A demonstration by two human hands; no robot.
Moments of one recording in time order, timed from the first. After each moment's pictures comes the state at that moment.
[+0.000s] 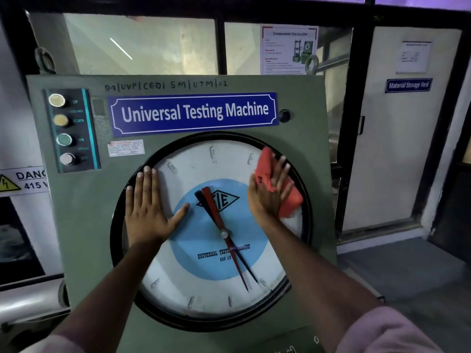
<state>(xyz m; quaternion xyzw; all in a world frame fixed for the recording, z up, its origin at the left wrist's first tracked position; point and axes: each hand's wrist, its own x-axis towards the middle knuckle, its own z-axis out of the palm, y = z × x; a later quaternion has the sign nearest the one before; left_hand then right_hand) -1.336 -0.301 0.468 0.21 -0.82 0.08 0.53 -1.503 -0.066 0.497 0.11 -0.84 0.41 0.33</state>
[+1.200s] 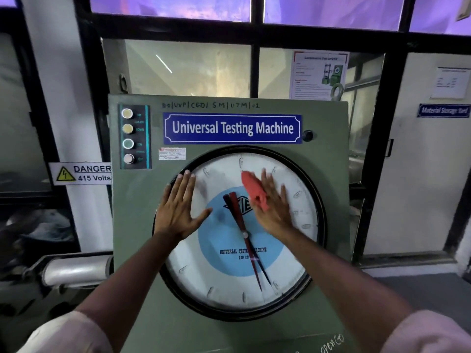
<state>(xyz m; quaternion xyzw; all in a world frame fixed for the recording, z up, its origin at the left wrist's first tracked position) -1.264 -0.266 0.510 0.19 -0.91 0.07 0.38 -1.446 -0.040 0.514 0.43 -0.83 0.24 0.27</state>
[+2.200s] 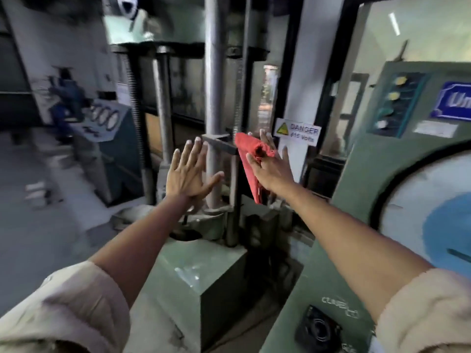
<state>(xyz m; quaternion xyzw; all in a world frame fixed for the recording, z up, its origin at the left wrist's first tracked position) -0.701 -0.333 0.492 0.56 -0.76 0.15 0.29 -0.952 -0.325 0.533 0.74 -0.62 0.26 0.10</state>
